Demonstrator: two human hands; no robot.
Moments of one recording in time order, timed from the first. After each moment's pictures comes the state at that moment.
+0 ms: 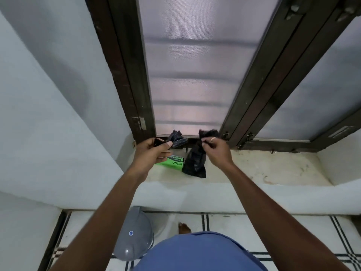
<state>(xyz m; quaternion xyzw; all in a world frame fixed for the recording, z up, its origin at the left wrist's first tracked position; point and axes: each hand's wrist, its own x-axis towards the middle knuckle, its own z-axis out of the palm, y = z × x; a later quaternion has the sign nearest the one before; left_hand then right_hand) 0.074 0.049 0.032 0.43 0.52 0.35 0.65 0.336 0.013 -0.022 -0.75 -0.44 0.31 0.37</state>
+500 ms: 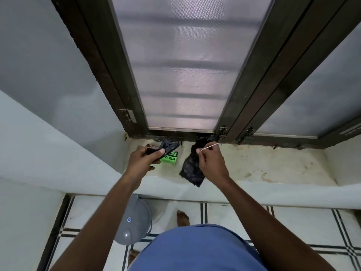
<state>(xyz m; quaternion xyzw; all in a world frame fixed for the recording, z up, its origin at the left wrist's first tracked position) 0.088 0.035 -0.016 0.41 0.62 0.29 0.61 0.345 -0.020 -0.070 -0.75 -0.56 0.21 0.27</state>
